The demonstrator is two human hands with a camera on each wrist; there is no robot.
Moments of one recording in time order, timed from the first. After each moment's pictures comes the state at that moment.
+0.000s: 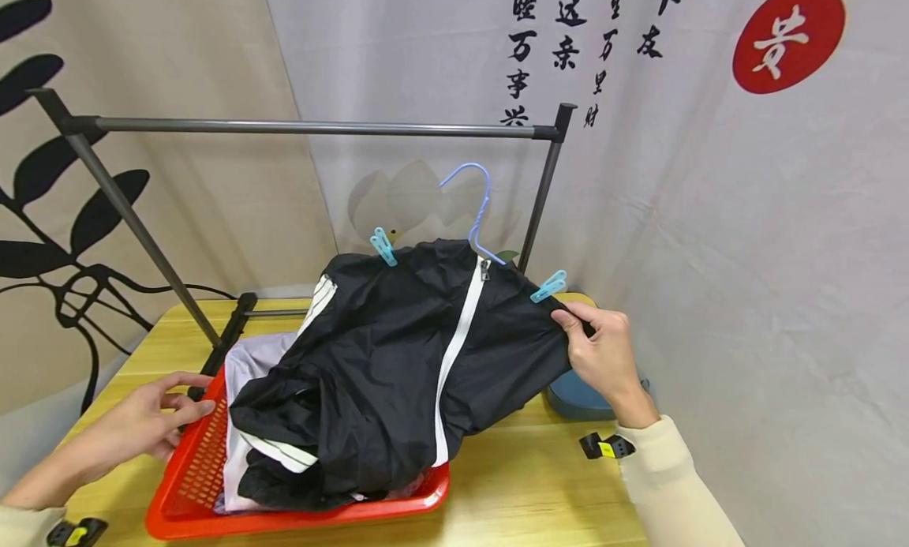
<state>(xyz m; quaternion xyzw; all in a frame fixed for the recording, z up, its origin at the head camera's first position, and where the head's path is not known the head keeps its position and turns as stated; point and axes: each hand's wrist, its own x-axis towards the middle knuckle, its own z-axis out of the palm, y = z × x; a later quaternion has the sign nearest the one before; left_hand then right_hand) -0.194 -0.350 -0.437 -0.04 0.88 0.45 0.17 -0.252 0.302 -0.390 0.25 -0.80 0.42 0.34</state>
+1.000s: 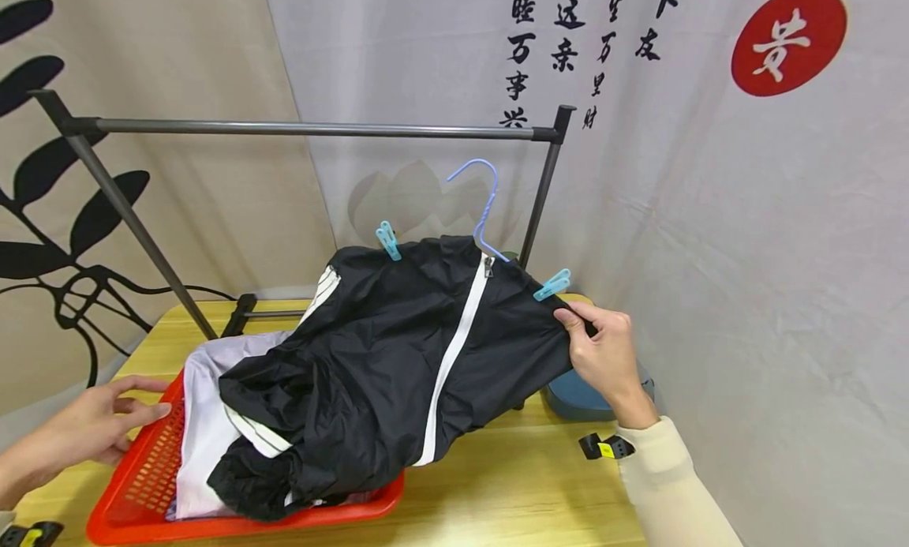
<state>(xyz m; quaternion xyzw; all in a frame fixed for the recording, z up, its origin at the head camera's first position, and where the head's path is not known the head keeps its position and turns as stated) -0.187 -0.397 -0.427 -0.08 0.89 0.40 0.18 -0.250 0.303 -0.390 0.23 -0.81 0.42 0.35</state>
